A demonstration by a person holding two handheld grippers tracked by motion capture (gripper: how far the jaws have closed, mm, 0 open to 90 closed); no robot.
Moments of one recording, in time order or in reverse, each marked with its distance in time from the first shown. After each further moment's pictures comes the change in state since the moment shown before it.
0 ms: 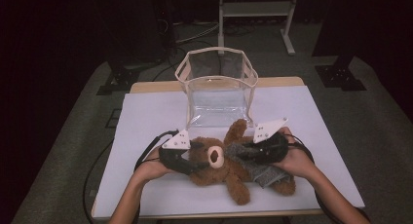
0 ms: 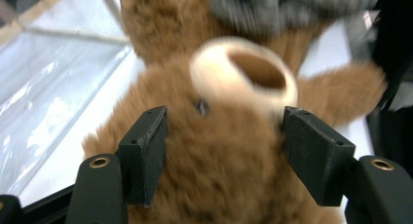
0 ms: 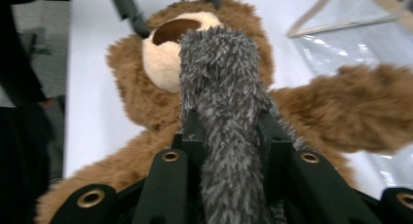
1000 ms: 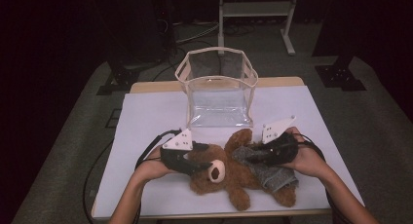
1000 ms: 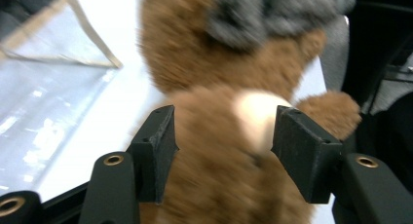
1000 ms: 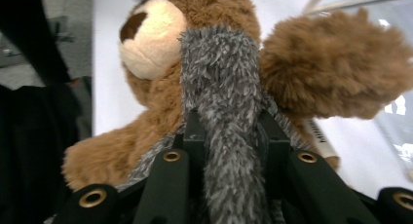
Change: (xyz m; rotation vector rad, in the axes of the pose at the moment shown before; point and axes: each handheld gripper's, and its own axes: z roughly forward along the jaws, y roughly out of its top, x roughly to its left) left arm -0.007 0.019 -0.007 0.001 -0.009 0.047; right arm -0.002 -0.008 -0.019 0.060 0.070 0.005
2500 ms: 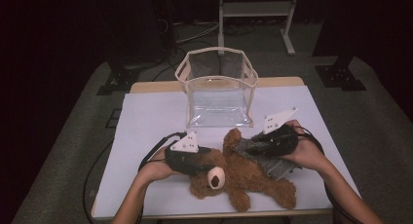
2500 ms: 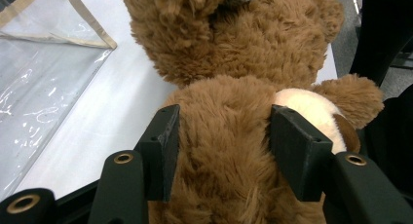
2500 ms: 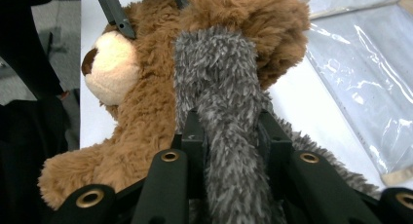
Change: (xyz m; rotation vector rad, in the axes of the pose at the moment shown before) left arm -0.004 -0.008 0.017 0.070 -0.022 -0.013; right arm -0.021 0.004 -0.007 -0.032 -0.027 0.048
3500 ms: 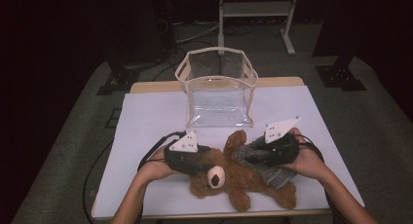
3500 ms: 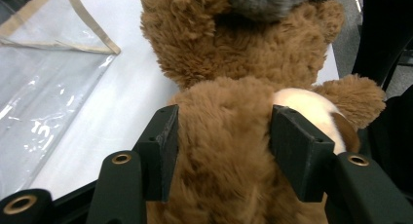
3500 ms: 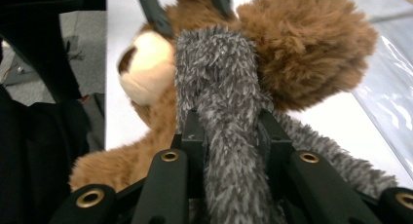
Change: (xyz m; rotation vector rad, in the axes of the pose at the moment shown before) left arm 0.001 0.003 -0.009 -0.013 0.015 0.028; right arm 0.016 -0.011 0.001 -0.044 0.020 -0.014
